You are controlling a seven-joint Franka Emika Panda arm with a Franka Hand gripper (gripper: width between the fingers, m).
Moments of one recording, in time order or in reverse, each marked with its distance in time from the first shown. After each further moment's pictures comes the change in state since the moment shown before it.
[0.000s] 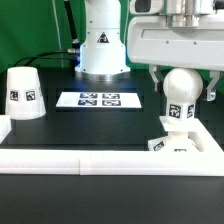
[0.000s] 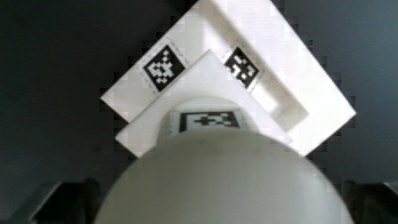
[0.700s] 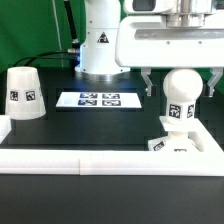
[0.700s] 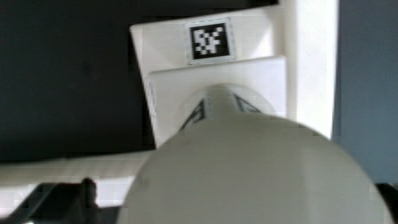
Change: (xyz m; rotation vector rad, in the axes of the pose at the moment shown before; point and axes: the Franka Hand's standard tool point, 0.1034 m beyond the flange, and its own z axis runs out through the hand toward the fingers) arm 0.005 0.004 0.000 -0.003 0.002 -0.654
